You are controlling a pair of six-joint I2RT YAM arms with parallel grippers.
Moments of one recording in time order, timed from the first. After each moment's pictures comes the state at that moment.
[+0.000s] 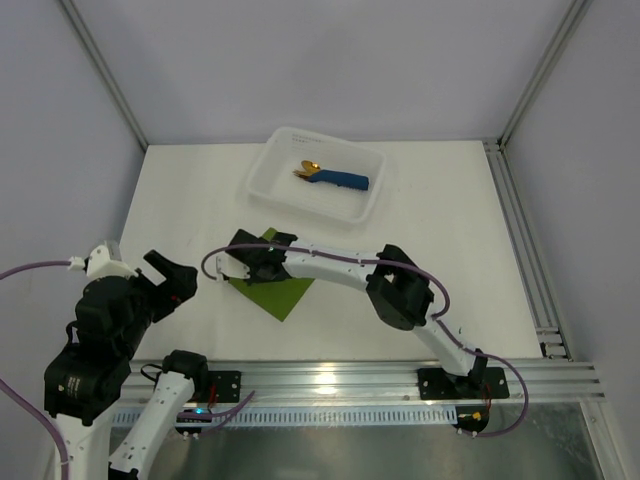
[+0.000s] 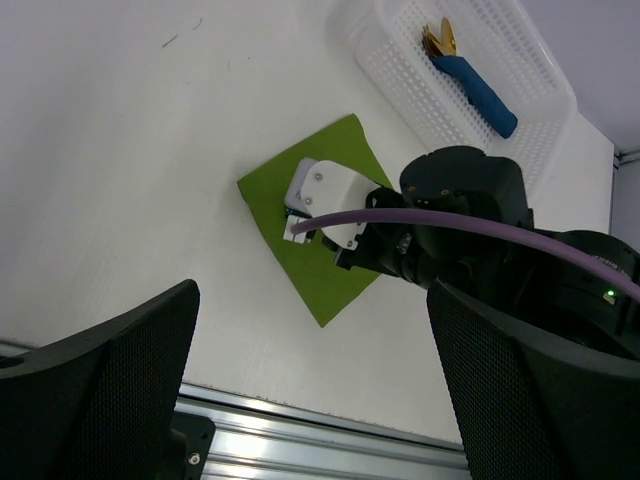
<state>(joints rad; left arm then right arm) -0.22 0.47 1.17 -1.18 -0.21 -0.70 1.12 2.30 1.95 -0.78 0.25 -0.64</state>
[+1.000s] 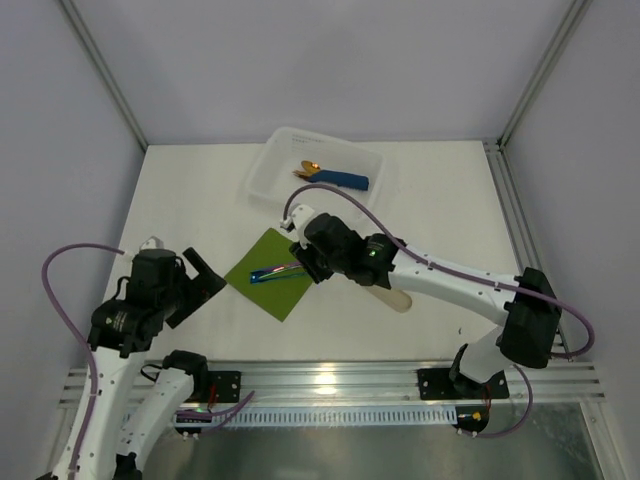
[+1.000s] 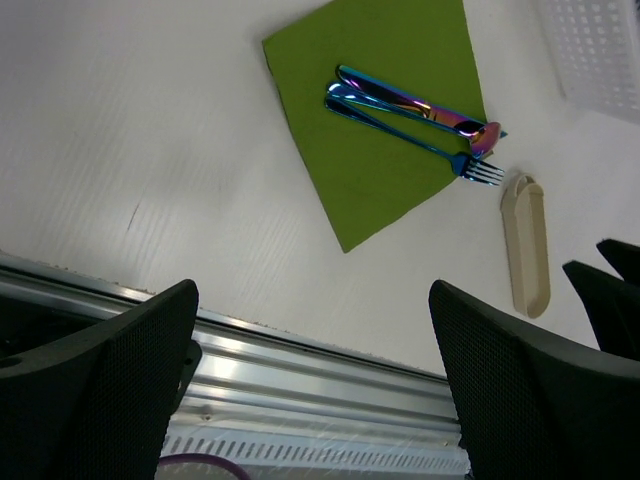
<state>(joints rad) -0.22 0.63 0.98 -1.20 -0.08 -0.83 1.04 1.55 1.30 -0.48 0.17 0.05</state>
